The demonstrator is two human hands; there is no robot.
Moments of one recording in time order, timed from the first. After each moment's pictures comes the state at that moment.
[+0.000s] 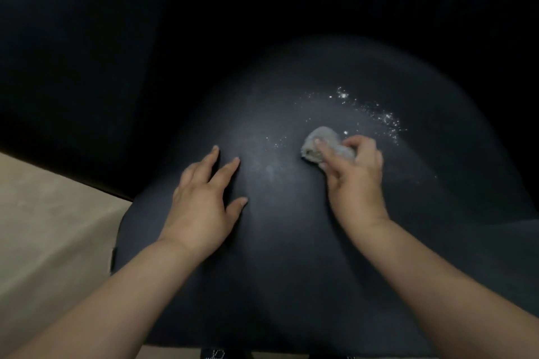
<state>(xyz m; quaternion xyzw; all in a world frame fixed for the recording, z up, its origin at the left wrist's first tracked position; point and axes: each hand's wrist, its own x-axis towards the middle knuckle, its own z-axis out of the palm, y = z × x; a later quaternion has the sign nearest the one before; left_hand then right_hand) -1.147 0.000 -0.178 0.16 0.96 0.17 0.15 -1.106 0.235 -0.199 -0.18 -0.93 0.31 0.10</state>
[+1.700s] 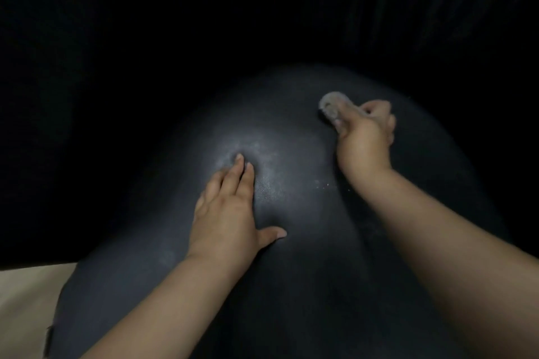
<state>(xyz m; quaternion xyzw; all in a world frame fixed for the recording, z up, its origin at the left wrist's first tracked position) -1.188 0.110 -0.176 0.18 0.96 0.14 0.17 -1.229 0.336 -0.201 -0.35 -0.86 0.33 0.17</state>
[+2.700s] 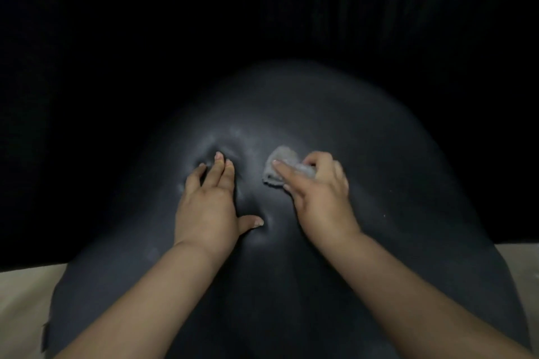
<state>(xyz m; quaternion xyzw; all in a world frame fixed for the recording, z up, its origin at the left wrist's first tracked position) -1.193 0.122 -0.176 0.17 0.96 0.08 0.19 -1.137 0.293 -0.194 -0.14 -0.95 0.29 0.05</state>
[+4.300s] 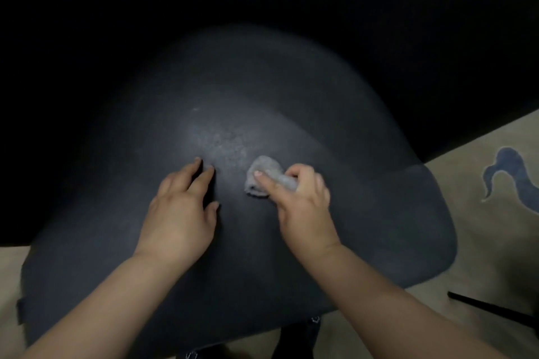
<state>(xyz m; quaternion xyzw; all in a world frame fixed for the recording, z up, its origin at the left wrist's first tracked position) -1.115 0.108 -0.161 0.25 0.95 0.12 0.18 -1.015 0.277 -0.187 -0.19 -0.95 0.25 0.08</state>
